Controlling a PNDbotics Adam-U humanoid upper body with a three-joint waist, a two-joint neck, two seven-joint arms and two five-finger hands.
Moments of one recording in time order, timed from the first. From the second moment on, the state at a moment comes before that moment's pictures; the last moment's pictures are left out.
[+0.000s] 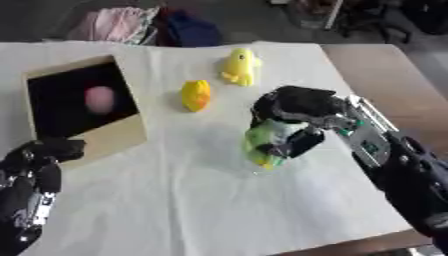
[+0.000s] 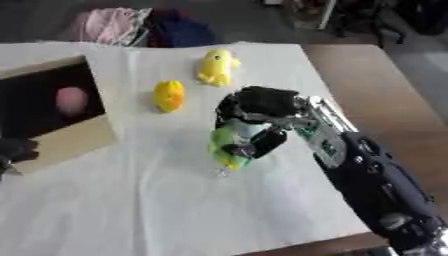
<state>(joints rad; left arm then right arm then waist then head) -0.17 0.20 -0.19 -1.92 0.00 -0.21 -0.22 -0.59 -0.55 0.19 -1.46 0.62 -0.79 0.38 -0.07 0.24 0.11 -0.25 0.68</state>
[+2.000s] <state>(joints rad) -0.32 0.24 -0.22 -1.98 0.11 -0.25 -0.26 -0.91 -0.30 -0.02 -1.26 0.51 -0.83 0.34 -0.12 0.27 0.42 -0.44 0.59</state>
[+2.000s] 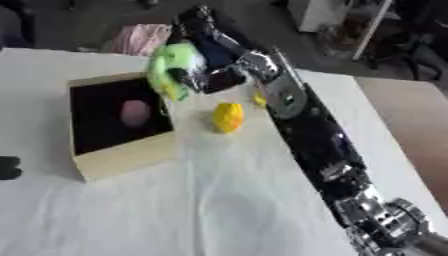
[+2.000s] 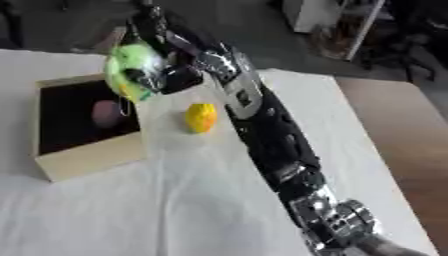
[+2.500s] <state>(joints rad) -0.33 0.24 -0.21 -1.98 0.12 -0.25 -0.25 -0.91 -0.25 -0.03 -1.18 0.62 -0.84 0.33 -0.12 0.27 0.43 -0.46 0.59</state>
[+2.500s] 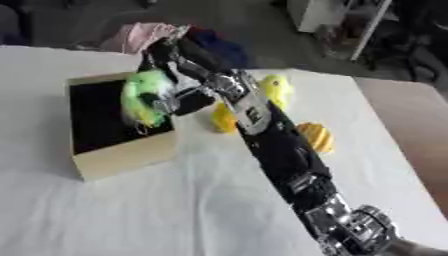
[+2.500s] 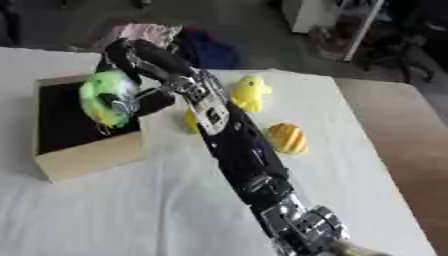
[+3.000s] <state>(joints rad) -0.33 0.24 -0.21 -1.98 0.12 -0.25 -0.25 -0.91 -0.25 -0.02 -1.16 0.78 -0.90 0.25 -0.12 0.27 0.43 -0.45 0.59</state>
